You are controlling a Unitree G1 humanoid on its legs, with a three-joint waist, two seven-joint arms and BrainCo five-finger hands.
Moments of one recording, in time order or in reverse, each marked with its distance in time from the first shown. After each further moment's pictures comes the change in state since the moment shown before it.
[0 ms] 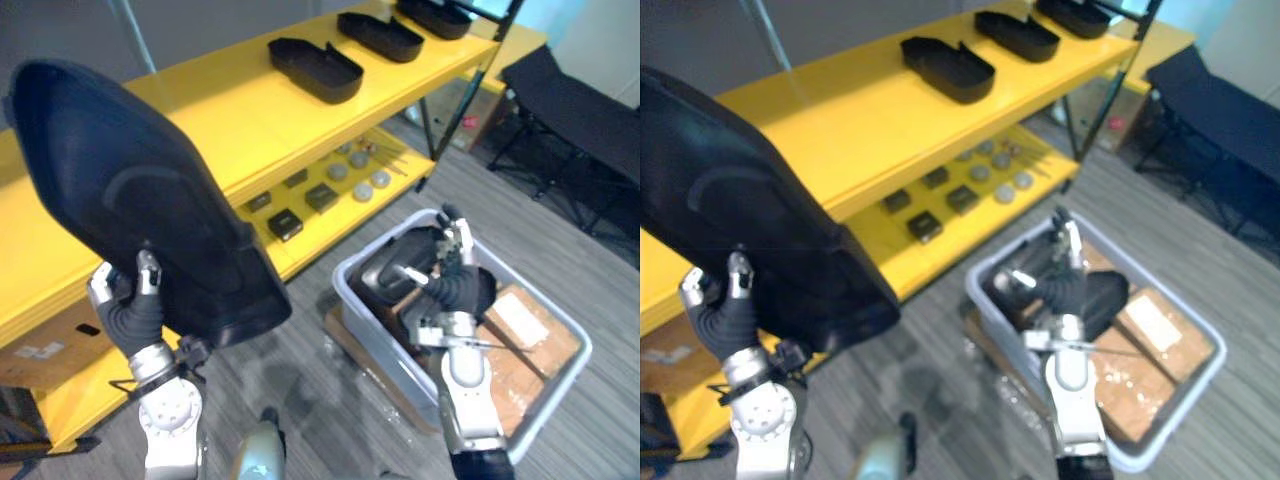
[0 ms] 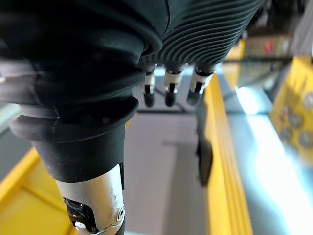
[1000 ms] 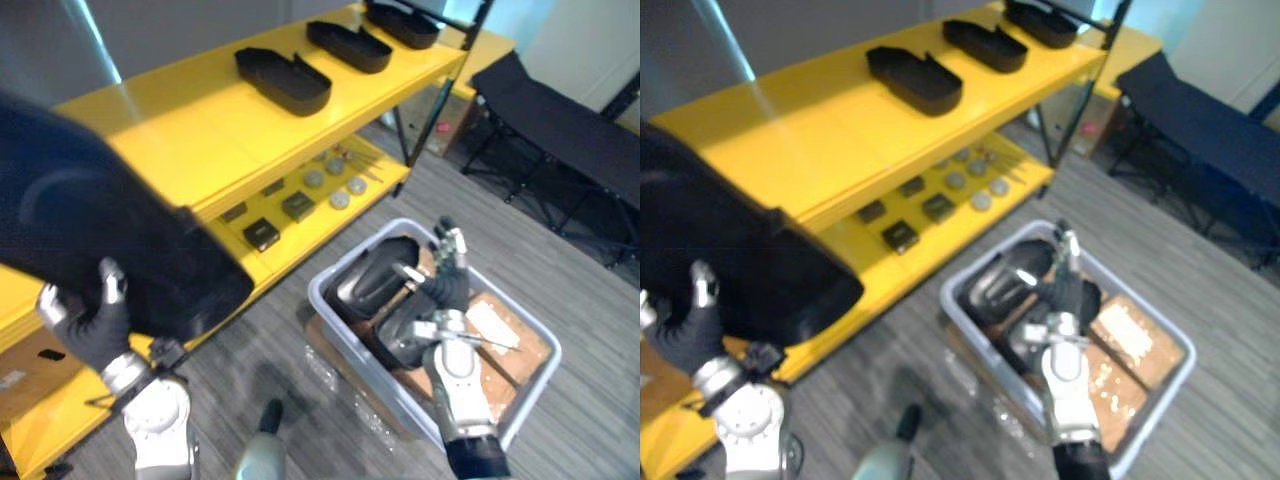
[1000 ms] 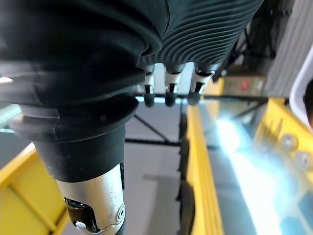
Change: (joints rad) left arm -0.063 0.022 0.090 0.001 0.061 0.045 0.133; right arm -0.009 -0.001 -0.079 0.101 0.016 0.021 -0.086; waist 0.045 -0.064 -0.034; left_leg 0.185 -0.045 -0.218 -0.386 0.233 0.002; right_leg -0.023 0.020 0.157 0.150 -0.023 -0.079
